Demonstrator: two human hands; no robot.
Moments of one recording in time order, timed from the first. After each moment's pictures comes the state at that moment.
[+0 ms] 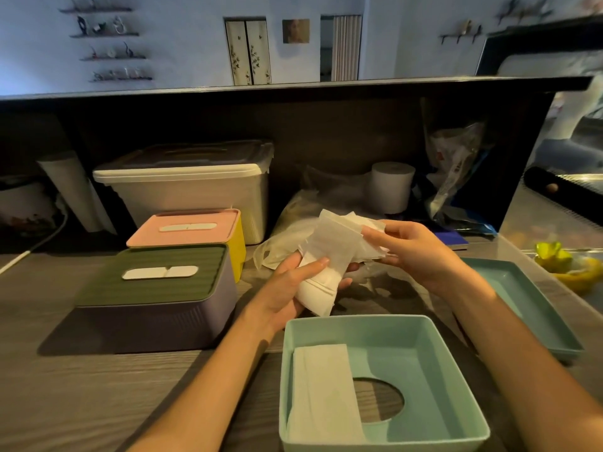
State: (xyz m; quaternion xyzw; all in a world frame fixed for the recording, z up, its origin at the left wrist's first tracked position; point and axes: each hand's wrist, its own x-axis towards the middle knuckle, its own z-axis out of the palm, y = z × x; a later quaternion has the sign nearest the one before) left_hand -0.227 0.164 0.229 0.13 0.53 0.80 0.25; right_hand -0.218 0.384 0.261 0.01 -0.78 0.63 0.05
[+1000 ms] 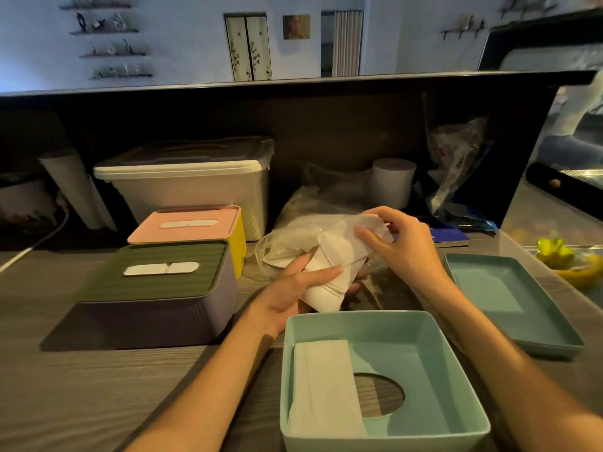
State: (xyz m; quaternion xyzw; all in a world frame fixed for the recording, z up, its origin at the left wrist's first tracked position) left_hand -0.228 0.165 0.220 0.14 0.55 0.77 0.30; right_hand -0.224 0.372 0.243 0.06 -0.85 0.43 0.29
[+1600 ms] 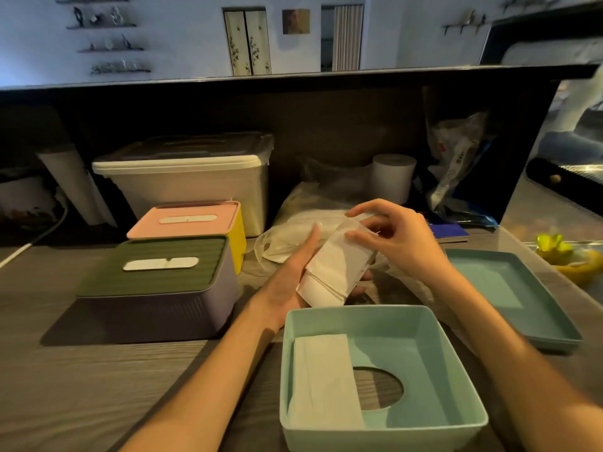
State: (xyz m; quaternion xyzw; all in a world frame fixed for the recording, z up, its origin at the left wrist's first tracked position) left_hand -0.230 0.171 0.223 0.11 0.49 0.79 0.34; right_hand -0.212 0.369 0.259 0.12 -0.85 0.48 0.20
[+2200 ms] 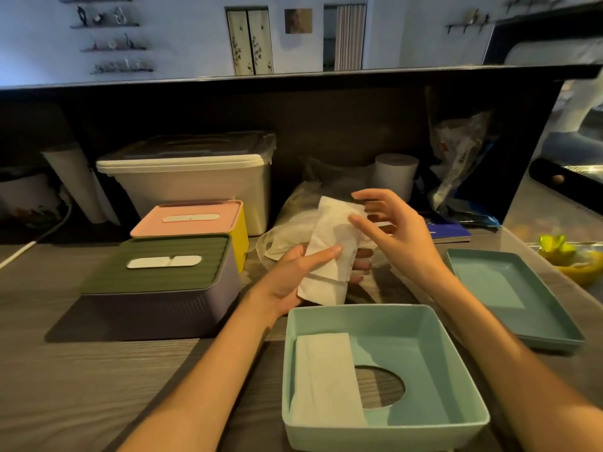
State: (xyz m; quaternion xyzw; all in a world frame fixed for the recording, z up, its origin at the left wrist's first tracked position) left_hand -0.237 0.168 0.230 0.12 0.55 0.78 0.26; right_hand -0.214 0.362 0.256 0.13 -0.81 0.51 0.26
